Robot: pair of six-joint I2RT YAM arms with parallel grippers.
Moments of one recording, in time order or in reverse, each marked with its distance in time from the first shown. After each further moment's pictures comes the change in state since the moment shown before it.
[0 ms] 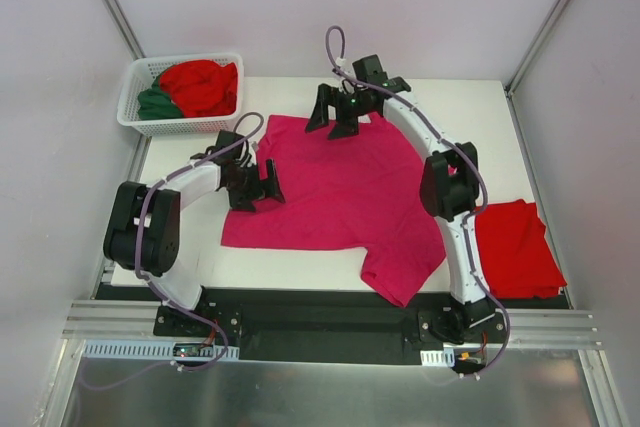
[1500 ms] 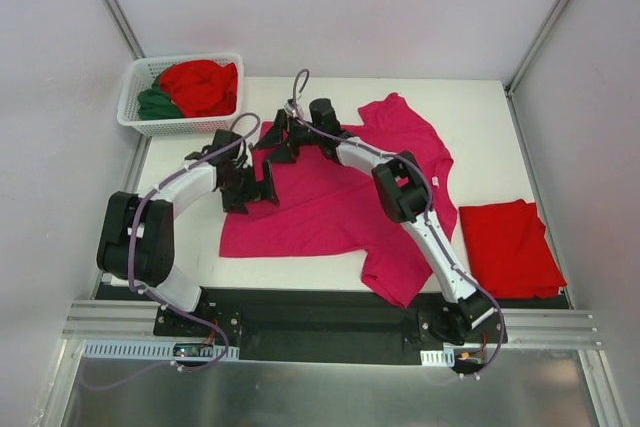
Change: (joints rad) left arm 0.002 -0.083 -0.039 -0.089 -0.058 0.009; right arm 0.172 0.391 -0.055 1.118 -0.288 0.747
